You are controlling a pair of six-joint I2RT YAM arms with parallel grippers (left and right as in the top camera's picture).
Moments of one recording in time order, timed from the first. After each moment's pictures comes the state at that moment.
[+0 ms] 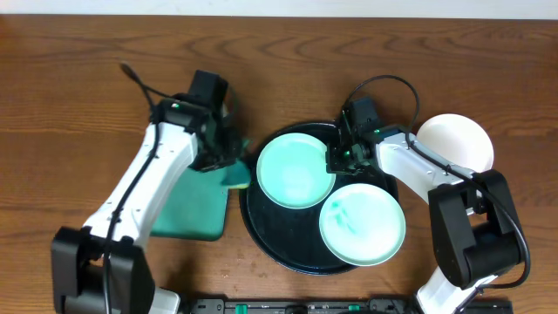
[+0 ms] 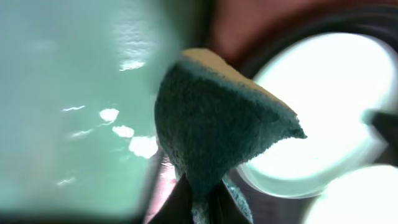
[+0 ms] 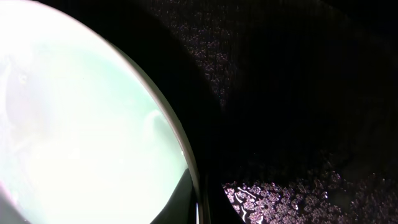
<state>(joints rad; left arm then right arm) -0.26 1.62 1.27 -1.05 0.13 -0.52 0.35 1.85 1.06 -0.51 -0.24 0.36</state>
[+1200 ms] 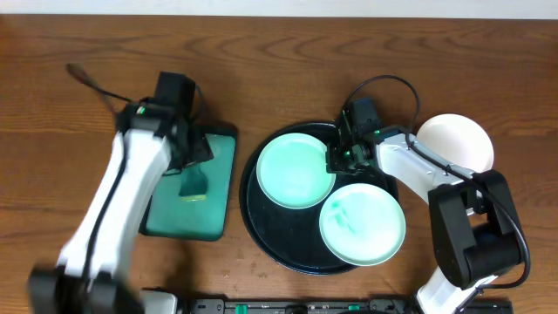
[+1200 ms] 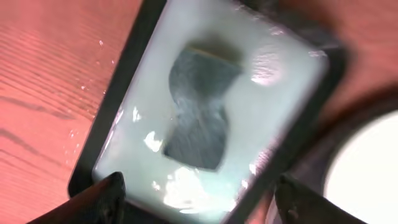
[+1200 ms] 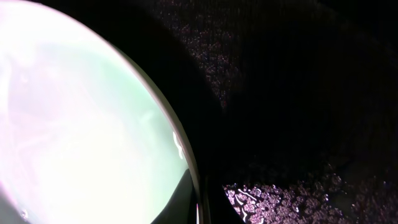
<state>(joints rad) -0.16 1.49 1.25 -1.12 -0.13 -0.51 0.35 1.85 1.05 -0.48 -0.26 0.36</state>
